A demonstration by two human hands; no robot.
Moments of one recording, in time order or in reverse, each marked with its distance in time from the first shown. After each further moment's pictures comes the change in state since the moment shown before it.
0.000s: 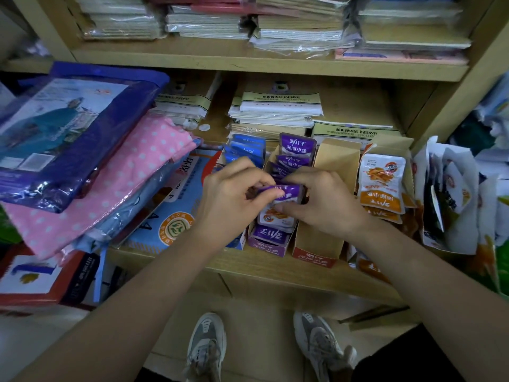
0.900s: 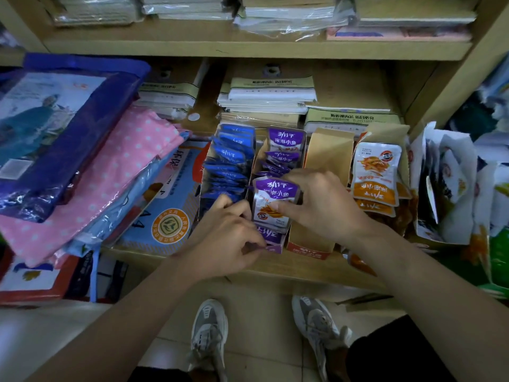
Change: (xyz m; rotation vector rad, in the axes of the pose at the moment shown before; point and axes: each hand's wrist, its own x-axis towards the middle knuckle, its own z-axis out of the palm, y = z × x) left_hand -0.044 -0.007 -0.002 0.255 -0.724 0.131; right_hand -0.013 -0.005 -0.002 -0.082 0.015 0.036
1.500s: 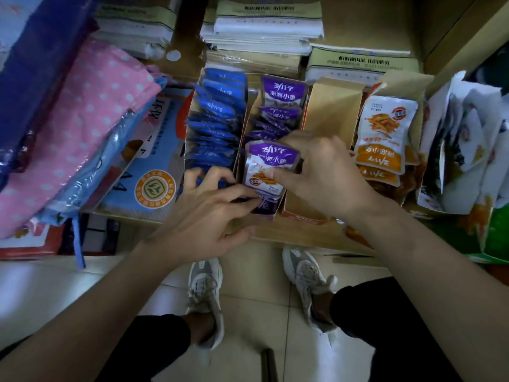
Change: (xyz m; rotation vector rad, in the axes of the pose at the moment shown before) left_hand -0.019 0.006 -0.003 0.065 -0.047 -0.070; right_hand -0.003 0.000 -0.002 0.040 -0.017 0.028
